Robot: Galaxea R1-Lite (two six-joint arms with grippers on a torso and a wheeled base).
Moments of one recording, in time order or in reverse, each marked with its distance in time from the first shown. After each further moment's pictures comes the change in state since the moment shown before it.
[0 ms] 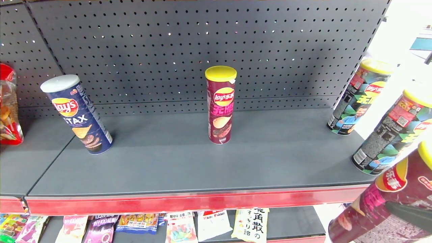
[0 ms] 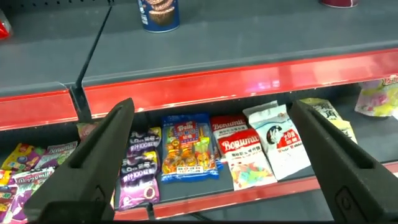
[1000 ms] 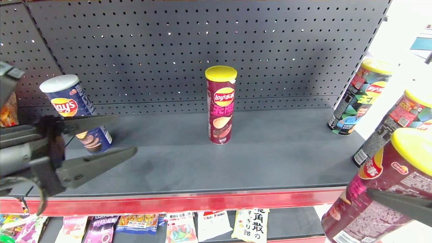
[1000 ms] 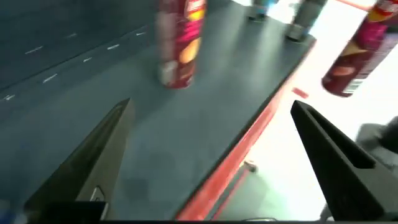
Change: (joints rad) left arm -0.221 1.187 -0.646 -0.396 -0.581 0.033; right arm -0.003 0.087 -0.036 -0.008 -0.011 -0.002
